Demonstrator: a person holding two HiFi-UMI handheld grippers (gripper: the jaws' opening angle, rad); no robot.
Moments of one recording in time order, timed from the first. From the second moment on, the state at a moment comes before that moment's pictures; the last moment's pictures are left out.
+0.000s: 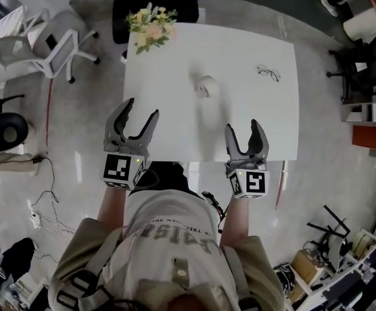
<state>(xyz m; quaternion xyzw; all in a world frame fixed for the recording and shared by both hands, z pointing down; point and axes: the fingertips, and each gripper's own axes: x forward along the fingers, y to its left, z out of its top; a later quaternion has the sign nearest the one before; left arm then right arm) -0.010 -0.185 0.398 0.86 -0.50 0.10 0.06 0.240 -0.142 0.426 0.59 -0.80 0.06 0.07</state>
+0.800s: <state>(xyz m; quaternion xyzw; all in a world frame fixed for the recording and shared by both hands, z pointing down) -0.031 -0.161 0.317 0.85 -0.52 0.04 -0.01 0.278 -0.094 0.327 0.64 -0.77 0.00 0.02</state>
